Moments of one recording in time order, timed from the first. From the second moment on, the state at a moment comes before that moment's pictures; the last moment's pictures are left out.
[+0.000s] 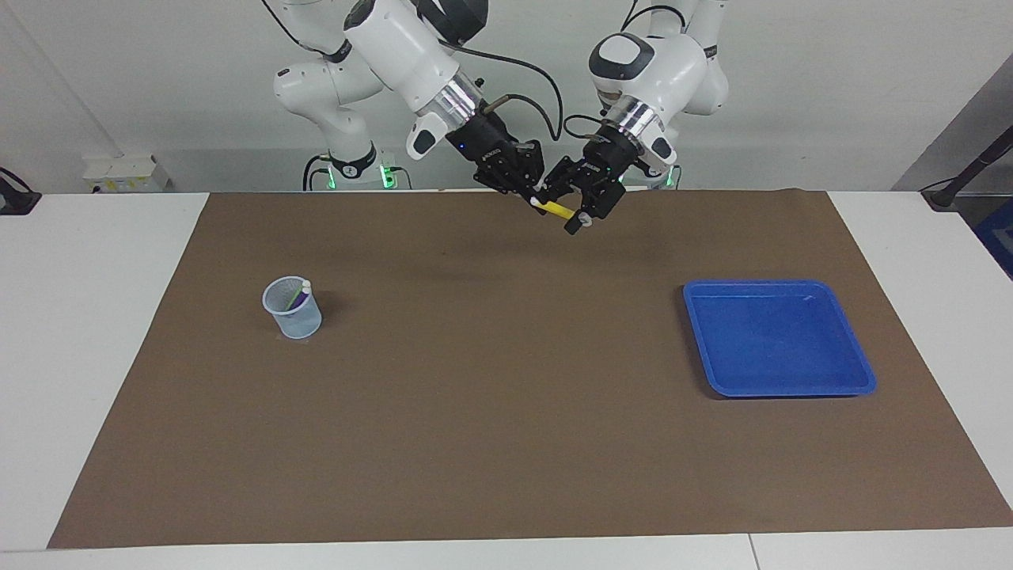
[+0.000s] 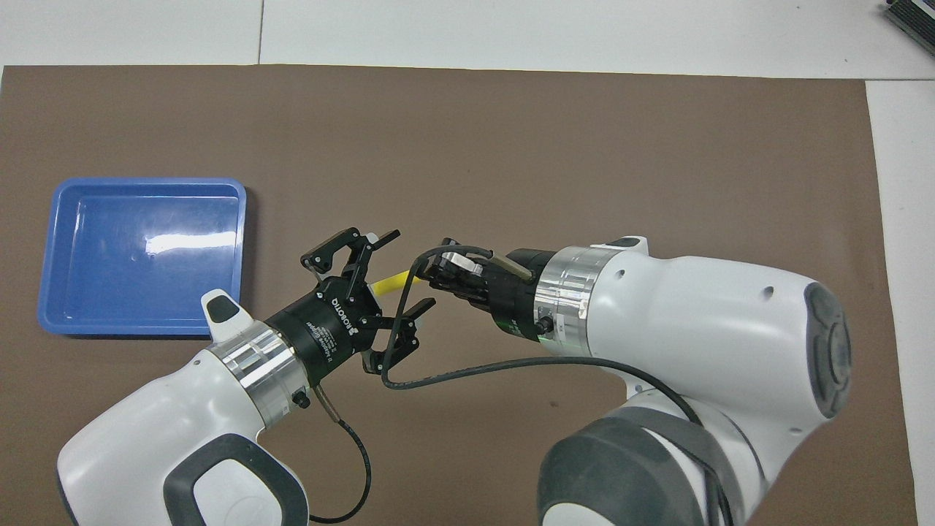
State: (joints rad) left arm -0.57 -0.27 -0.12 -2.31 -1.37 2.92 -1.25; right arm 0.42 -0.07 0.15 -1.91 0.66 2.37 0.70
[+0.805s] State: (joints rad) left arm -0.56 -0.28 -0.12 -2.31 -1.37 2.86 -1.23; right arm 0.42 -0.07 0.15 -1.91 0.66 2.35 0.68
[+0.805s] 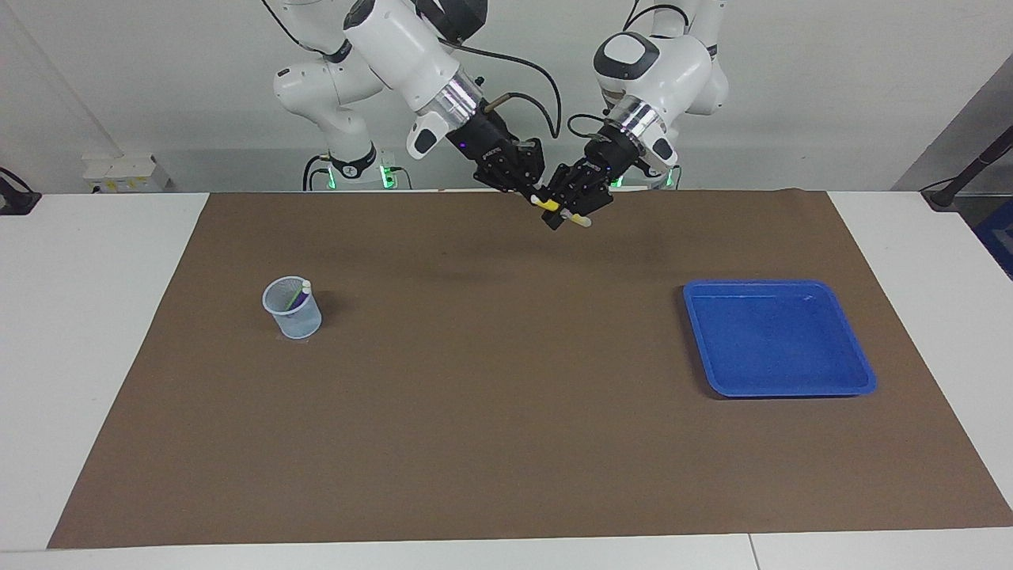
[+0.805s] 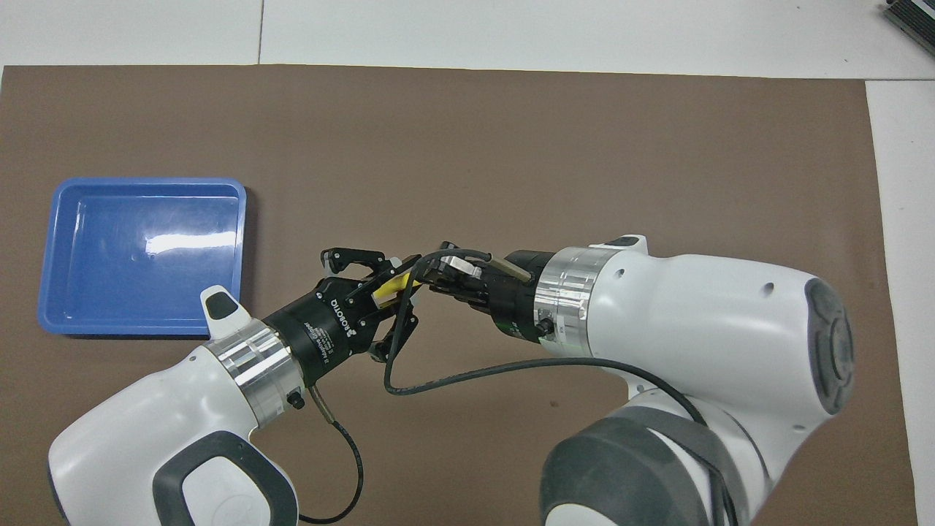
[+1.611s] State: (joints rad) left arm -0.49 -0.33 -0.12 -2.33 -1.33 2.77 -1.22; right arm 0.42 -0.07 0.15 -1.91 0.66 2.34 0.68
